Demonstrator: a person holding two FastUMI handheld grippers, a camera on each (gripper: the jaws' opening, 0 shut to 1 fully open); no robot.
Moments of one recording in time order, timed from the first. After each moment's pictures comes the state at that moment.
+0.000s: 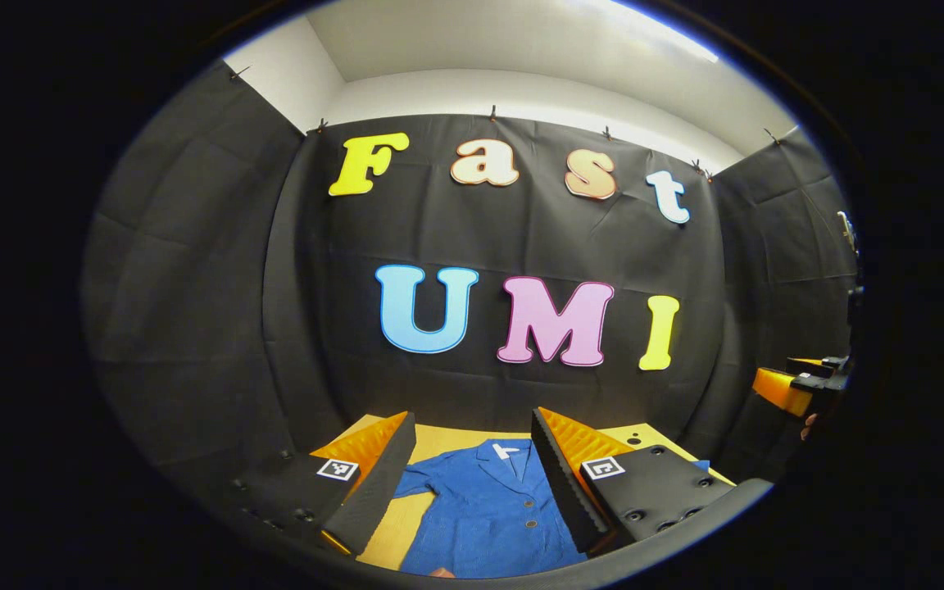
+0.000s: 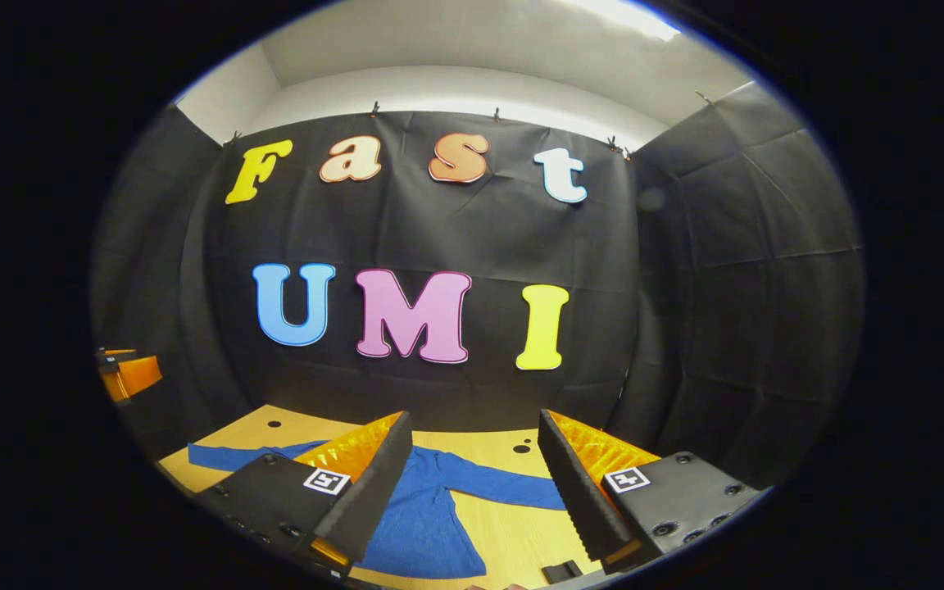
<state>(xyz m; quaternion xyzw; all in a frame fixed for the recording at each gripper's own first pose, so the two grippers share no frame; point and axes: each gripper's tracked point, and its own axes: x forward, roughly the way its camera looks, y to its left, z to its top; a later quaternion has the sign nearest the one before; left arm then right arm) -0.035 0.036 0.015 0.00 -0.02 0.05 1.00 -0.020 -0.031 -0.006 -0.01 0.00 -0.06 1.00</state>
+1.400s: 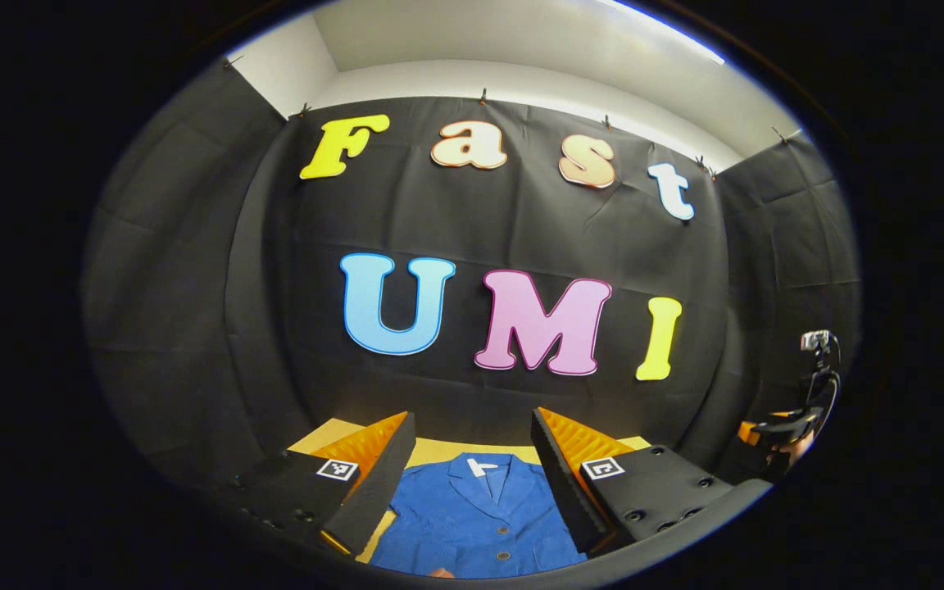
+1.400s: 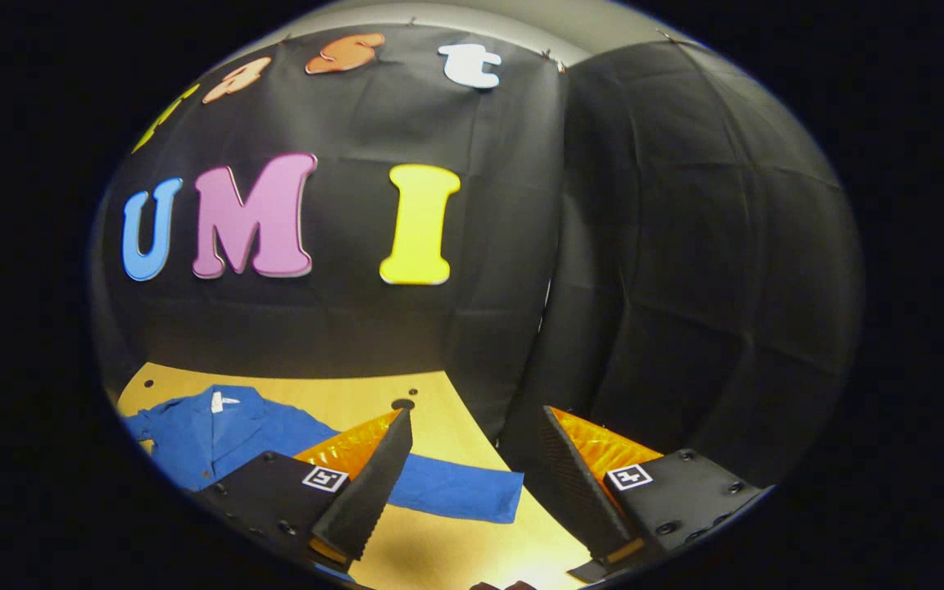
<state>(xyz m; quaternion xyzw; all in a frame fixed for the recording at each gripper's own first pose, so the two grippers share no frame) 0.099 -0.008 0.003 0.00 0.00 0.03 1.00 0.162 -0.289 -0.216 0.01 0.16 -0.21 0.96</state>
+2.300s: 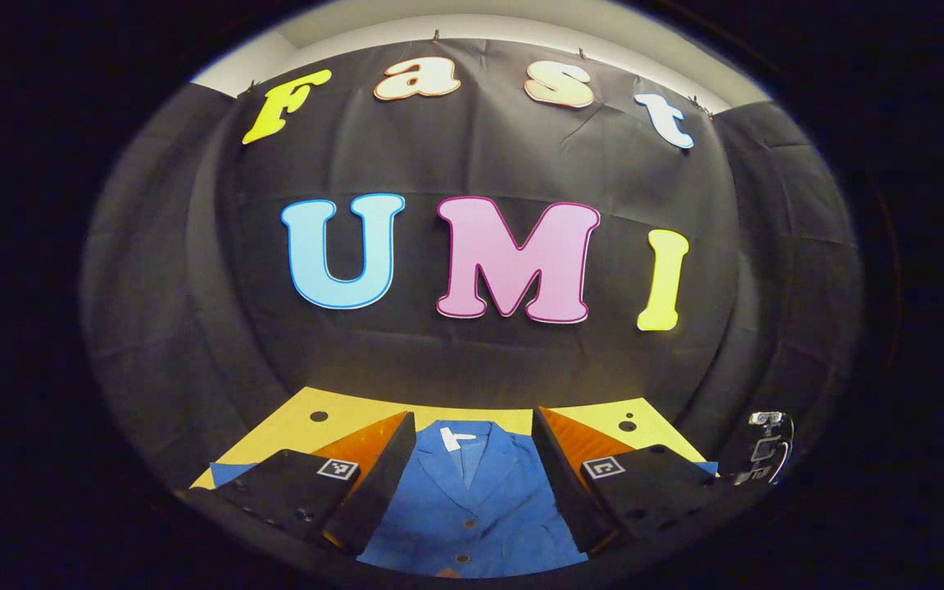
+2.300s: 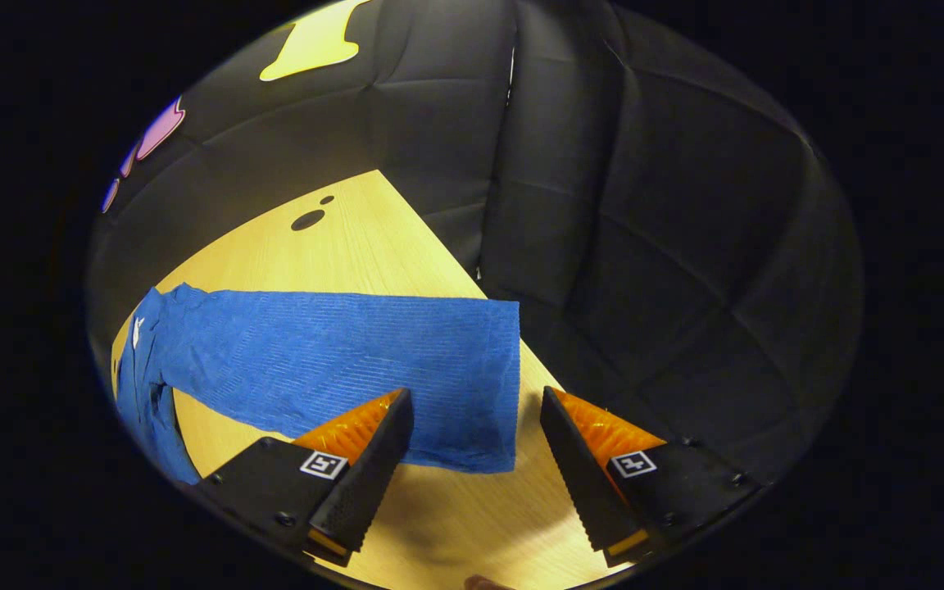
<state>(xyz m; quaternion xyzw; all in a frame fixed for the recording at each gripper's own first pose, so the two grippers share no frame) 0.204 -0.101 -0.052 0.01 0.10 0.01 0.99 0.179 -0.342 -0.481 0.13 0.41 -0.25 0.87</state>
